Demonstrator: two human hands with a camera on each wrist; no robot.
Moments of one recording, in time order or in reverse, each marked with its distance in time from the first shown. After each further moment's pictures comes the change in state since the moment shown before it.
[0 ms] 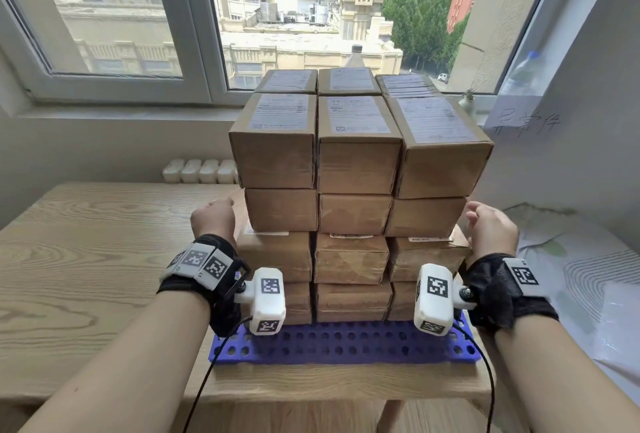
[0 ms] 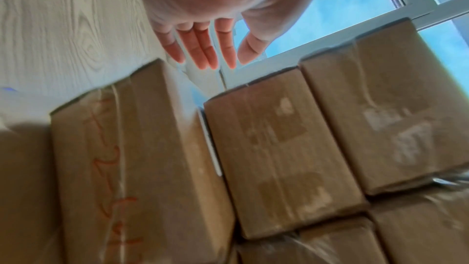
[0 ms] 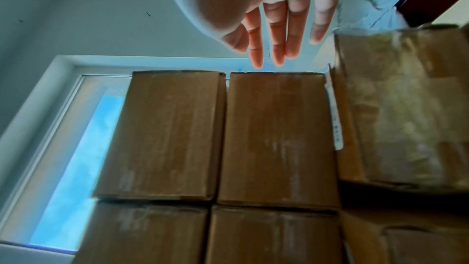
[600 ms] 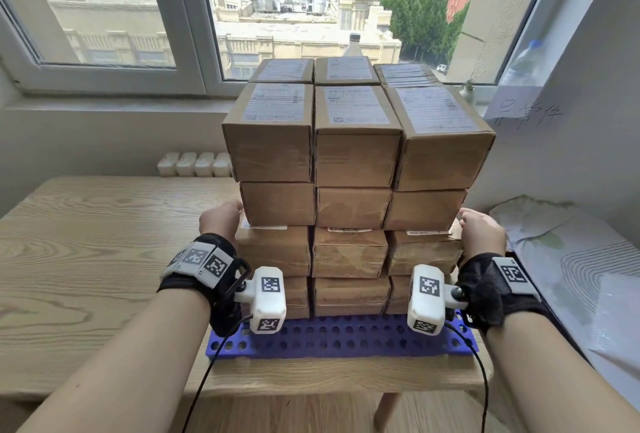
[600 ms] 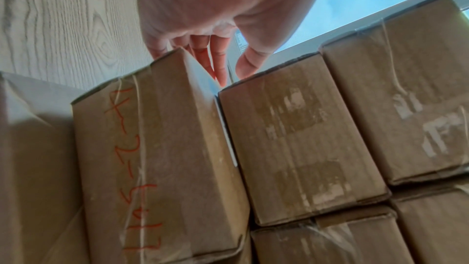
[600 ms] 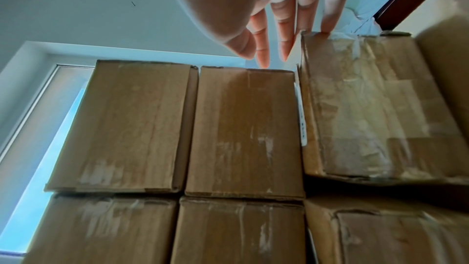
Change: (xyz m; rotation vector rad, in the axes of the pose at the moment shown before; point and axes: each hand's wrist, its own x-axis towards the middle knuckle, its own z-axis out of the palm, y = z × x) left_hand 0.032 -0.025 0.005 0.081 -0.111 -0.068; right_hand 0.002 0.020 0.001 -0.200 -0.006 -0.004
